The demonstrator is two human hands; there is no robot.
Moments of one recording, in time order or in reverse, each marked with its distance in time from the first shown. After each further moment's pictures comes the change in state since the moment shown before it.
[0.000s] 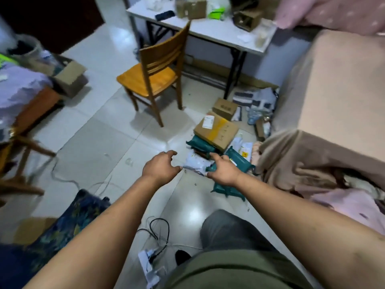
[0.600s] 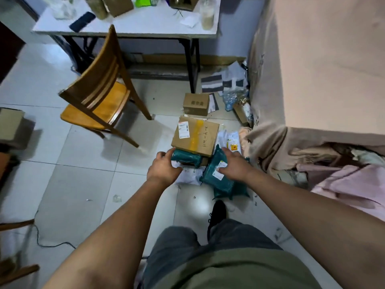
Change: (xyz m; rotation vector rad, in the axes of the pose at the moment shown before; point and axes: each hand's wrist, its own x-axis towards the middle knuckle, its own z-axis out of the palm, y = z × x) left_hand 0.259 0.113 0.020 0.113 -0.190 0.096; right_hand 0.153 0.116 -0.111 0.266 0.097 0.276
